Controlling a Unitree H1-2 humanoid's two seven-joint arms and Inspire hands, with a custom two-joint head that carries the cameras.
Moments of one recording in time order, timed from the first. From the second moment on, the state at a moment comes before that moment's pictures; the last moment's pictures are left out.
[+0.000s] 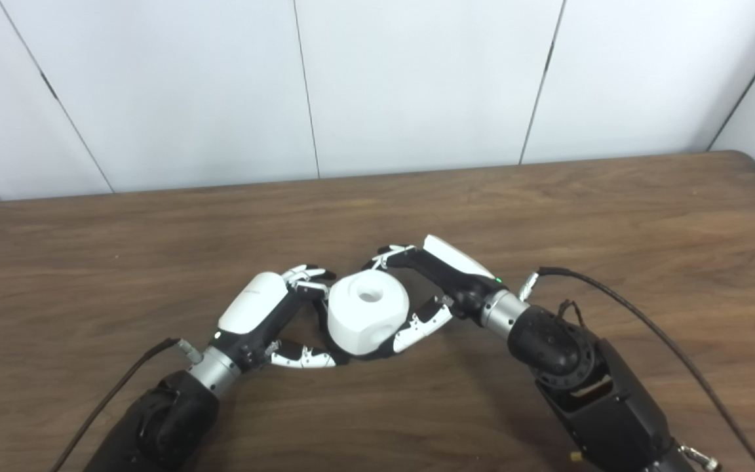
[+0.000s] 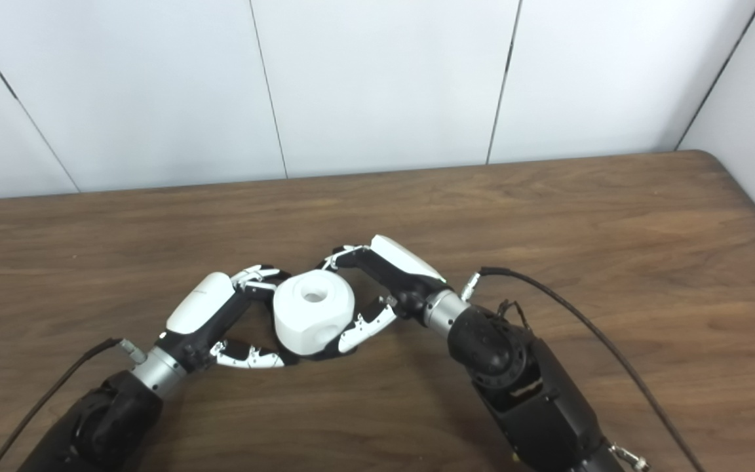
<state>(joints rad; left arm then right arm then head) -0.29 0.37 -0.38 0.20 0.53 -0.40 -0.05 -0.32 -0.24 0.35 -0.15 -0.44 0.24 0.38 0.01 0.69</state>
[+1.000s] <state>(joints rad) -0.28 0.37 -0.38 0.19 0.53 -0.39 -0.05 -0.32 -0.28 0.36 -0.18 -0.45 0.22 0.43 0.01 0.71</state>
